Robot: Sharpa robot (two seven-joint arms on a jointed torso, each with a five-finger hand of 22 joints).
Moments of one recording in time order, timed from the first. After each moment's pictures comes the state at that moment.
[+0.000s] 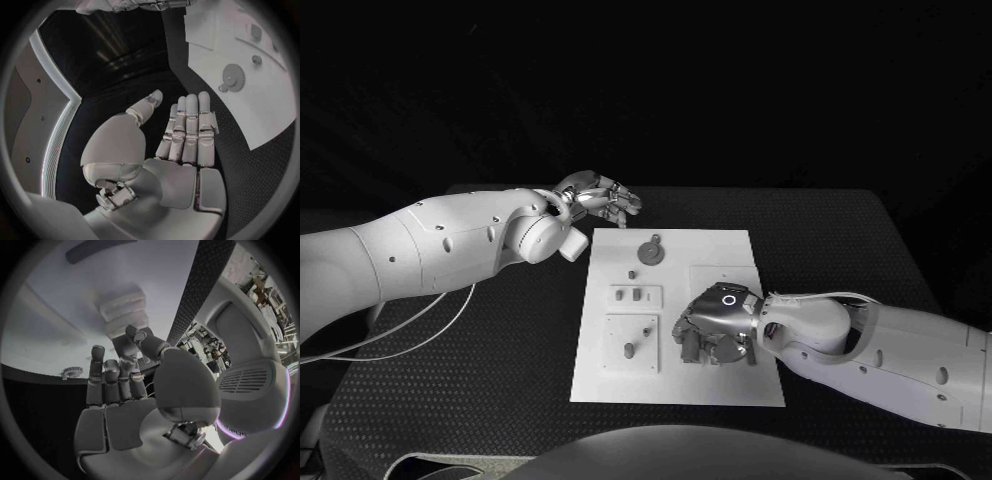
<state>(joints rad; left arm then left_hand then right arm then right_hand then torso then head) 1.26 -0.73 -0.18 1.22 -0.31 -0.16 0.14 1.07 -0.10 0.53 -0.24 0.09 0.88 0.17 0.30 0.50 1.17 0.12 0.07 0.31 0.98 0.03 0.76 0.63 0.04 1.07 -0.07 0.12 1.20 1.08 -0.69 -0.25 1.50 -1.93 -0.24 0.16 1.22 -0.12 0.74 -0.29 0.05 0.94 0.01 0.27 0.62 0.92 -0.01 1.30 1.11 0.84 -0.03 1.56 1.03 0.25 0.83 0.11 0.91 1.31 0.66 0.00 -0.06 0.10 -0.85</state>
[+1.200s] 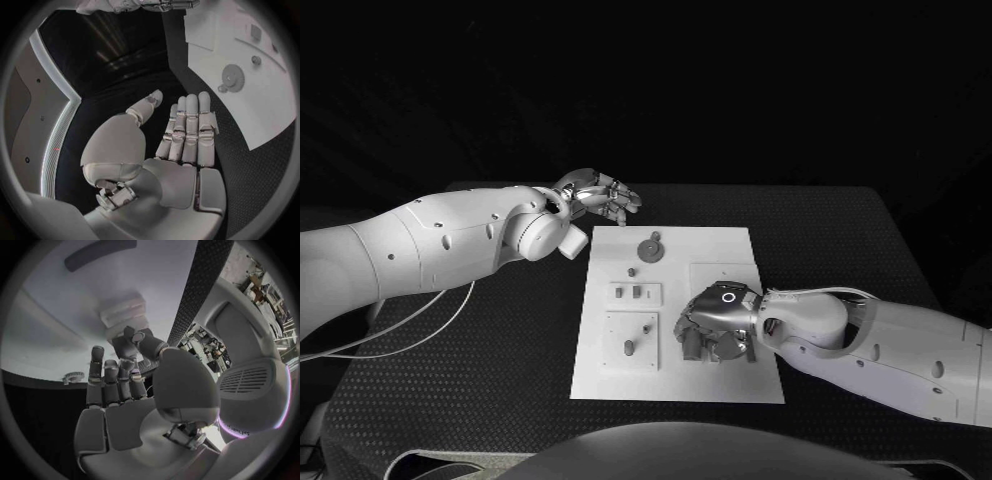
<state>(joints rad) 1.26 -0.73 -0.18 1.22 -0.31 -0.16 0.13 1.07 -0.10 0.53 -0.24 0.09 0.88 0.17 0.30 0.50 1.17 0.12 0.07 0.31 0.98 0.03 0.76 0.63 0.03 1.07 -0.07 0.12 1.20 1.08 -0.68 -0.25 1.49 -1.92 -0.20 0.17 1.24 -0.13 0.74 -0.29 0.05 0.92 0.03 0.27 0.61 0.86 0.00 1.29 1.07 0.78 -0.01 1.55 0.99 0.25 0.76 0.14 0.89 1.31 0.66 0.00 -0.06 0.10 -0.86</state>
